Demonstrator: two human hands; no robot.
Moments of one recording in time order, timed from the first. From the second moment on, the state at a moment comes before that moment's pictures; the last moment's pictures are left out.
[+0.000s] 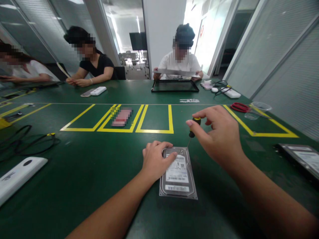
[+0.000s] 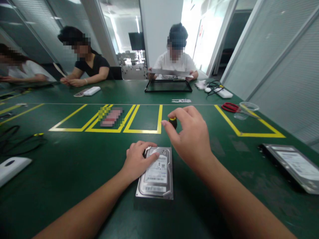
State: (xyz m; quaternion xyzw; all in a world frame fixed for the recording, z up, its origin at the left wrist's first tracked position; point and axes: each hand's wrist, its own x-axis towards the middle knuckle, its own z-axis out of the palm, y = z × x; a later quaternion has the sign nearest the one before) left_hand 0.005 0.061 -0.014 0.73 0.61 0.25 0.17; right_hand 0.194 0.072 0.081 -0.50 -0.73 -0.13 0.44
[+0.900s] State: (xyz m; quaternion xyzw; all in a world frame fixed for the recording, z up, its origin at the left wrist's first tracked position) left_hand 0.005 0.061 -0.013 0.73 0.62 0.24 0.17; right_hand 0.193 0.071 0.080 -0.51 -0.72 -0.12 0.46
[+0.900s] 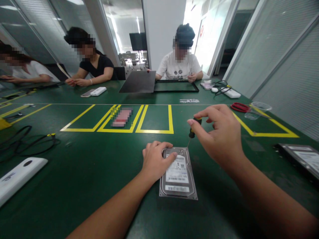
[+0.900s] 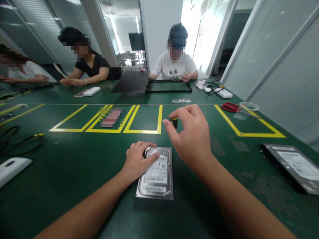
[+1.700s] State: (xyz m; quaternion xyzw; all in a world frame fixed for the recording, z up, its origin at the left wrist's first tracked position) left_hand 0.004 0.061 -0.013 0.73 0.62 0.24 0.18; right_hand 0.193 0.071 0.077 -0.54 -0.71 -0.12 0.45
